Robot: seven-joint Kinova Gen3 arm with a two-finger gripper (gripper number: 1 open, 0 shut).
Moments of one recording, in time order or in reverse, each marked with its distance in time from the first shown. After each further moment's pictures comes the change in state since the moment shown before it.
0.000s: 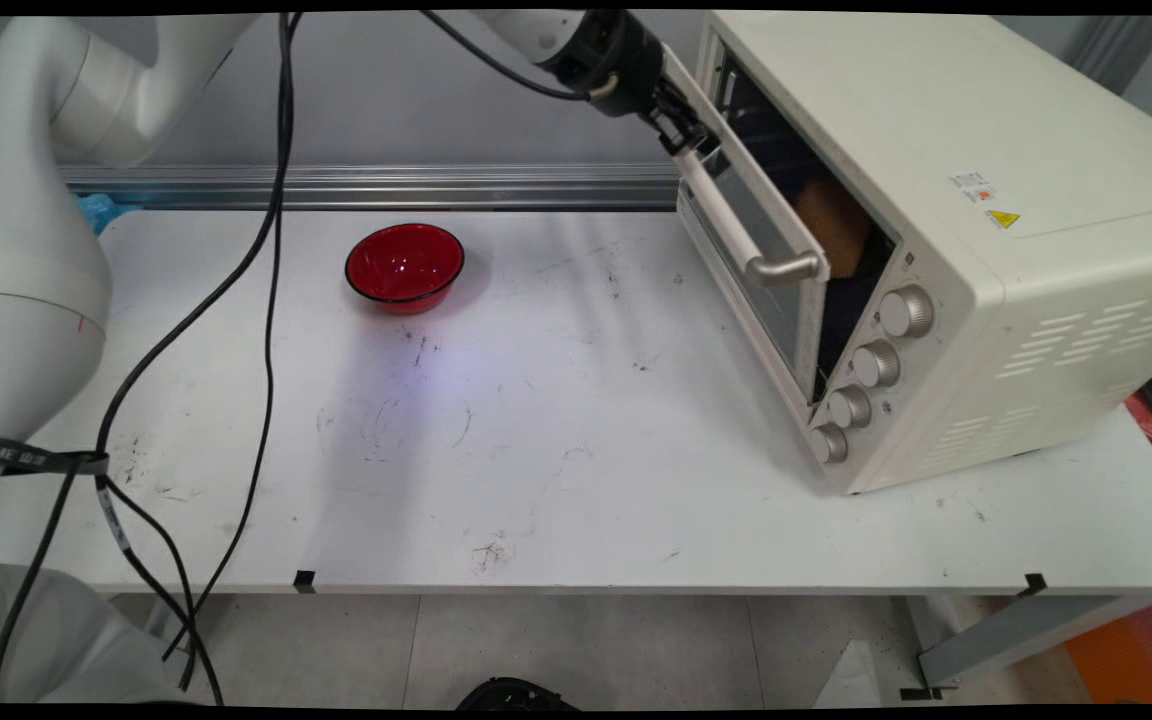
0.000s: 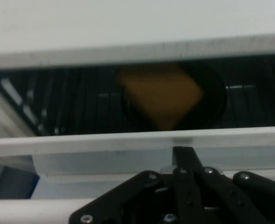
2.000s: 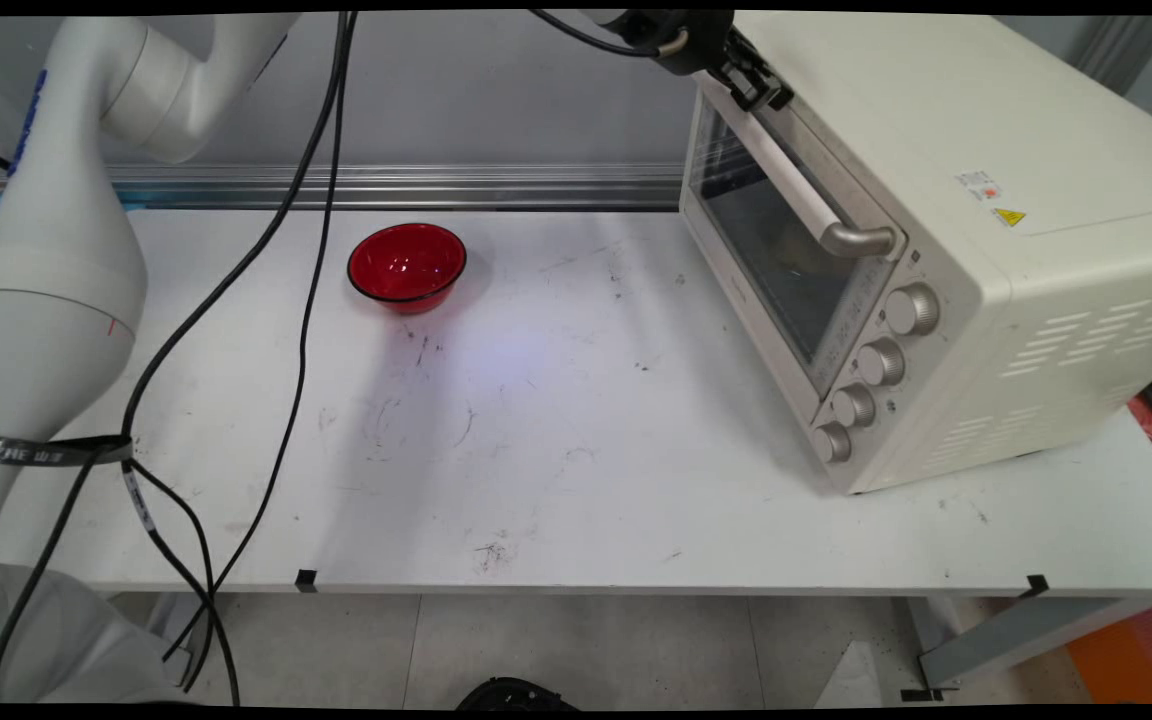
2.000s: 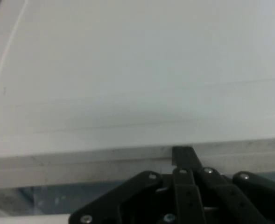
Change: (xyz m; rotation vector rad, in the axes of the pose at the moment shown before) arm 0.049 -0.001 0.019 0.001 0.105 0.024
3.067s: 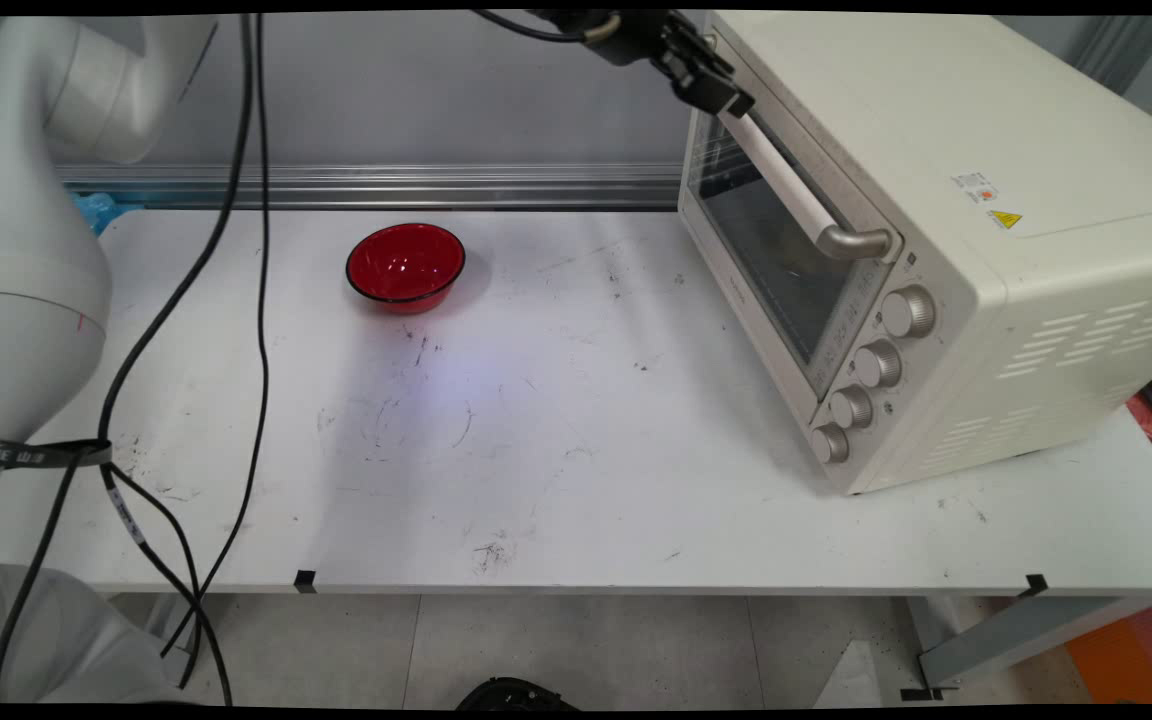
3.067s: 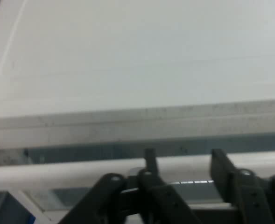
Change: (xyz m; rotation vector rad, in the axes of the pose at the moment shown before) arm -0.018 0.004 -0.055 -0.025 0.009 -0.020
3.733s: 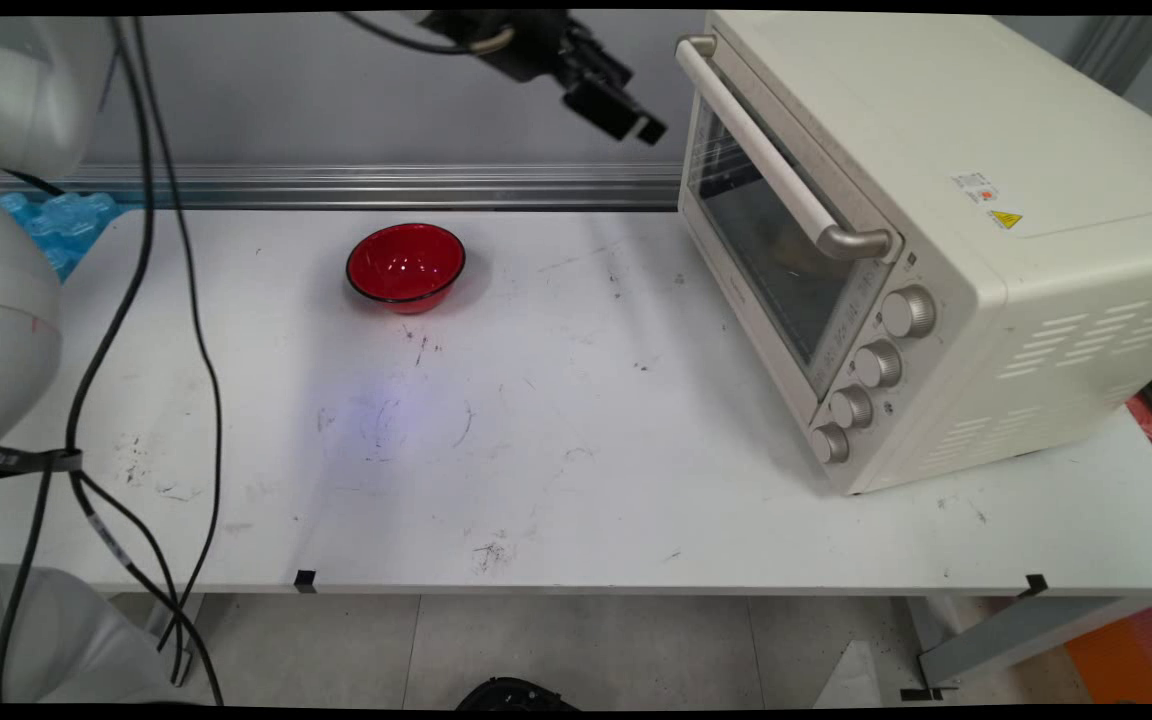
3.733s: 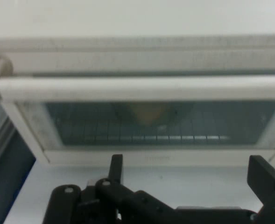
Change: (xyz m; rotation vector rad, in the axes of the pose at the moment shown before) arm -0.044 0.004 -0.061 -0.009 -0.035 -0.059
